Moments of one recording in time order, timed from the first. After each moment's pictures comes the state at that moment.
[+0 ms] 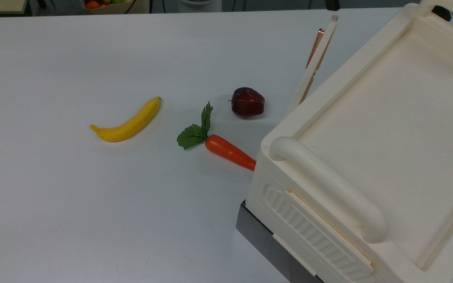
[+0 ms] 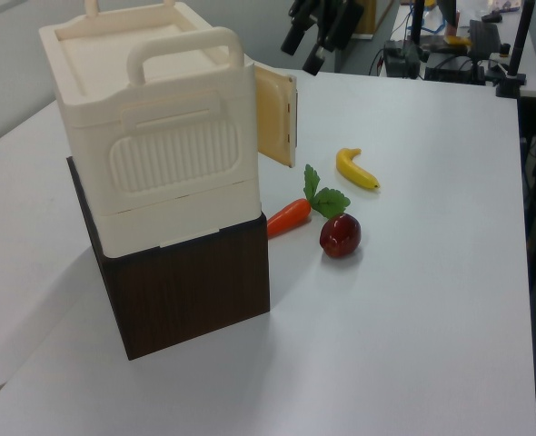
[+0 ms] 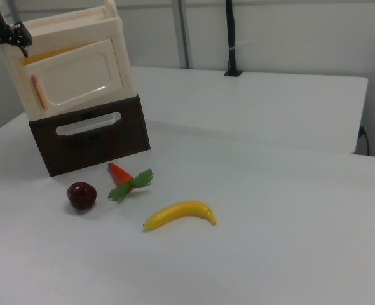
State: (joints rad) arm 0.26 0.12 0.21 -1.40 0.16 2.07 -0.32
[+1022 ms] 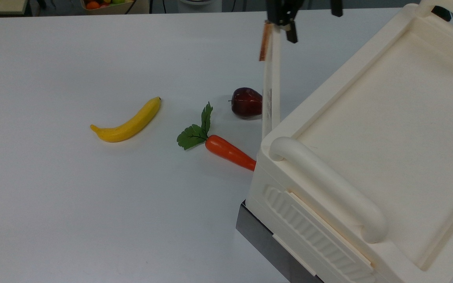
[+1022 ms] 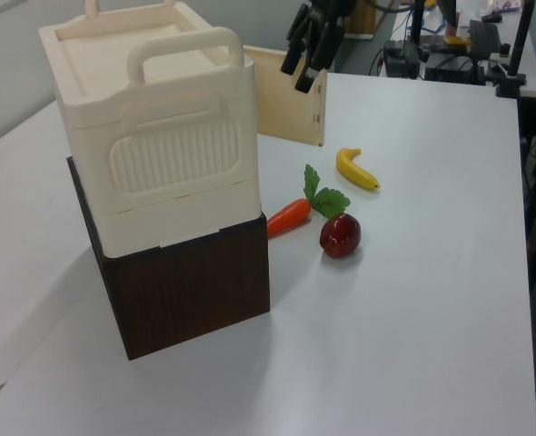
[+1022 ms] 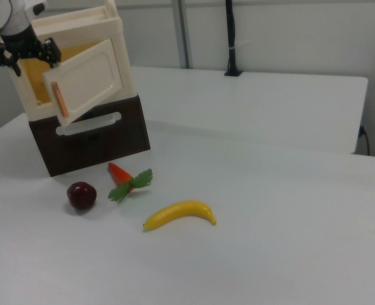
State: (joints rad) arm 0.18 0.16 0.20 -1.41 0.16 2.00 -0.29
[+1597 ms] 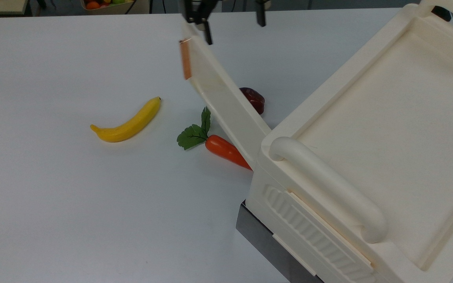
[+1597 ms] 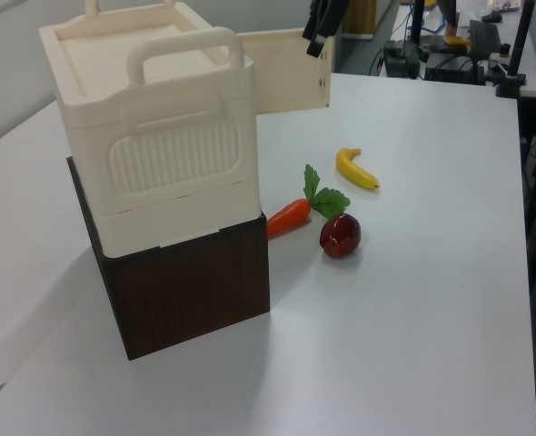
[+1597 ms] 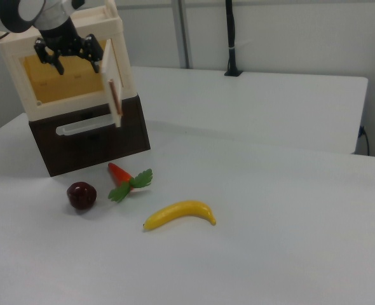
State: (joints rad) arm 0.08 0.13 0.10 -1.41 0.11 1.96 -0.29
